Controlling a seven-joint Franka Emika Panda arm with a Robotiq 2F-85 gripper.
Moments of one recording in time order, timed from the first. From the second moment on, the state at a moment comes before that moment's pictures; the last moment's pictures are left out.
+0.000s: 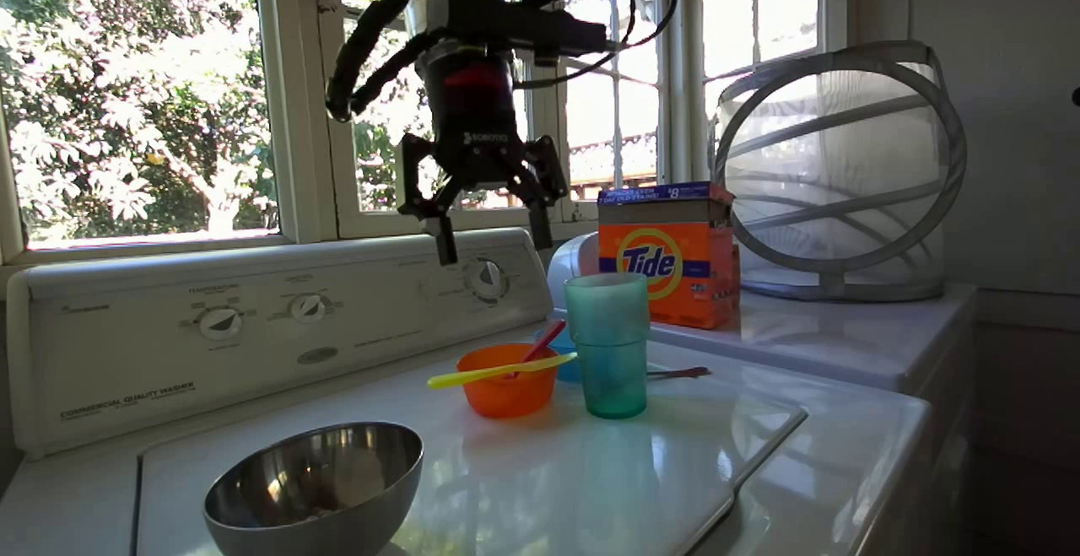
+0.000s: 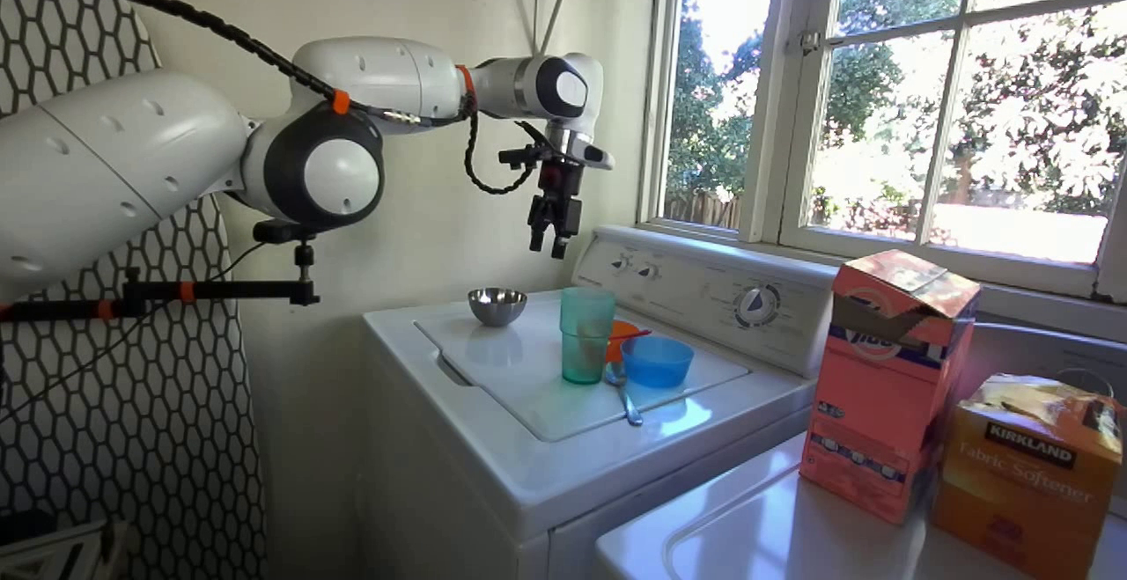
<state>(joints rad) 0.30 0.93 0.01 -0.45 0.00 1.22 0.39</state>
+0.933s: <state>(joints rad) 0.34 0.85 -0.05 -0.45 -0.09 1.06 0.50</state>
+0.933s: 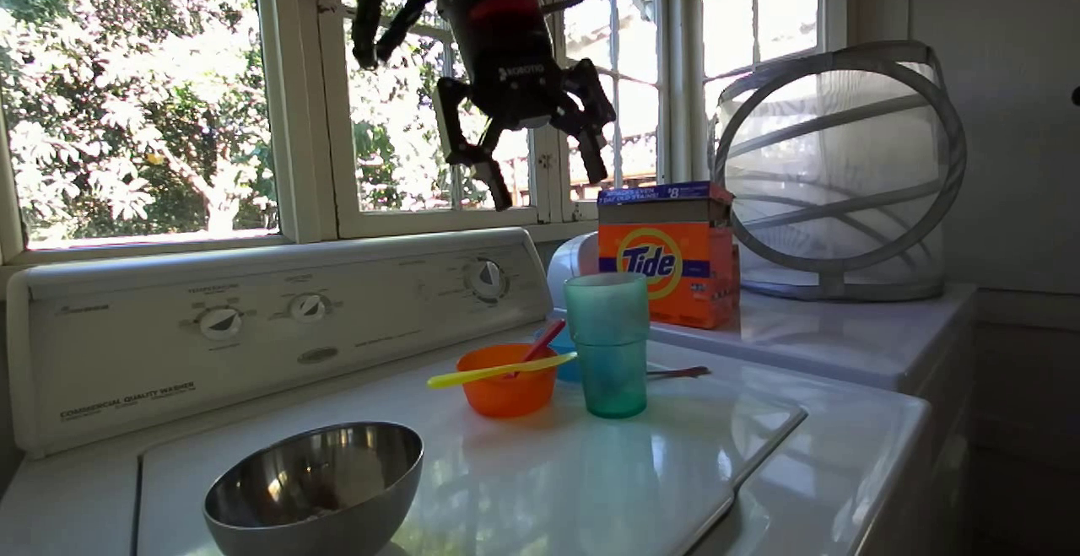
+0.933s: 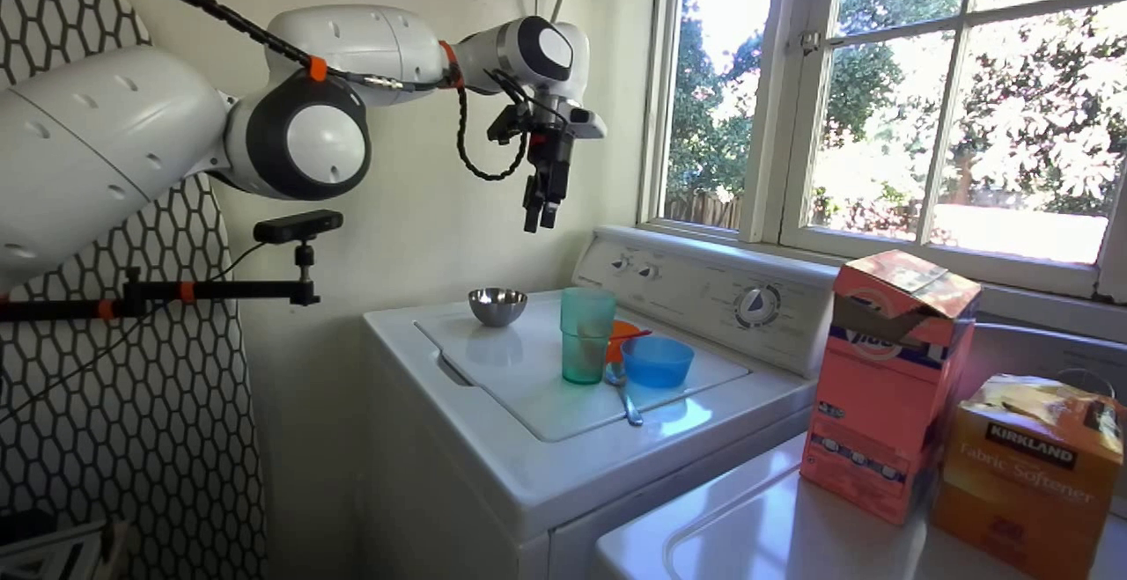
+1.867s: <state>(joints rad) 0.19 0.91 -0.02 -0.46 -0.05 1.05 0.33</state>
